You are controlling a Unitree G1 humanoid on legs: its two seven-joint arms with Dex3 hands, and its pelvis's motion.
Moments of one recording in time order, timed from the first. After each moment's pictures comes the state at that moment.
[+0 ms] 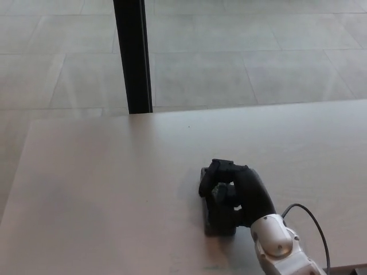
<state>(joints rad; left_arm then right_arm) -0.01 0.51 0.57 1.12 -0.26 -0.25 -0.09 -0.48 -0.04 0.28 0.65 -0.15 -0.13 -0.14</state>
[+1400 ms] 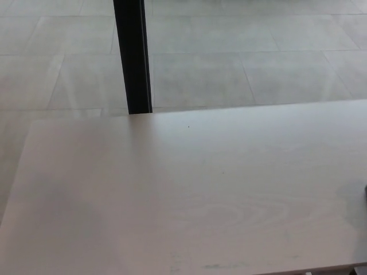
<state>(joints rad) 0.00 0.51 0.58 1.12 -0.27 -0.26 -0.09 -0.36 -0.41 -0.27 0.76 -0.04 -0.17 -0.18</state>
